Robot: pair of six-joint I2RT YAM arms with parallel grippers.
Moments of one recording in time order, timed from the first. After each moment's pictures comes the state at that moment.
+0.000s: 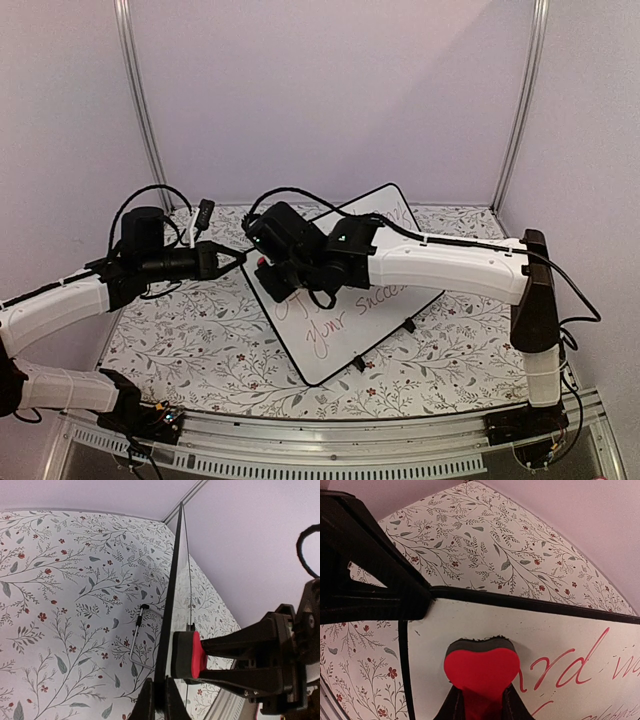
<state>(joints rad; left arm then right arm) -0.43 1.08 0.66 0.04 0.57 -0.48 1.23 2.12 1.99 -0.65 0.48 0.20</state>
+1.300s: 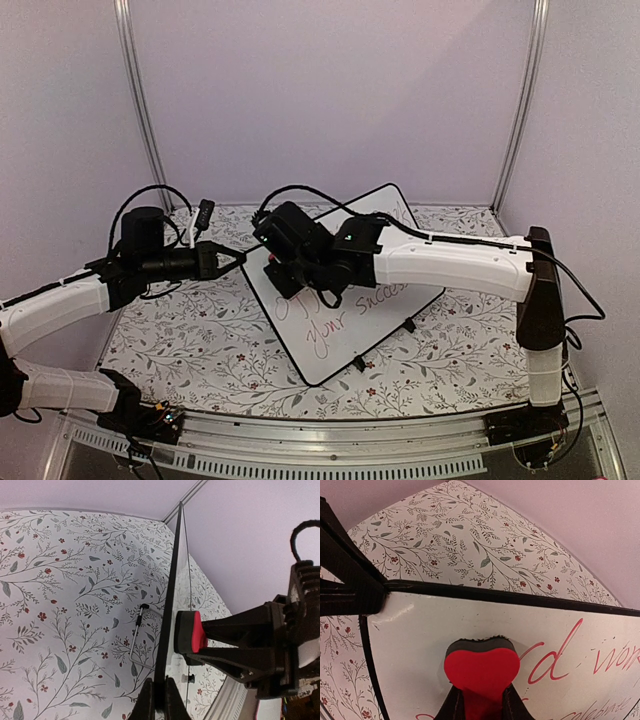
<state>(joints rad) -0.43 1.08 0.65 0.04 0.57 -0.48 1.21 2.08 1.93 -0.63 0.54 0.20</state>
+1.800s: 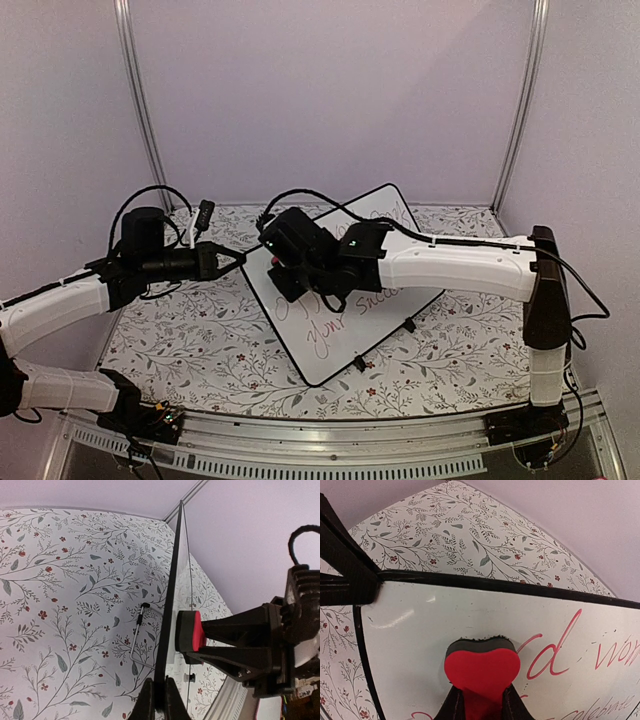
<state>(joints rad) -0.43 1.08 0.65 0.03 0.57 -0.48 1.21 2.07 1.88 -0.58 0.54 0.20</state>
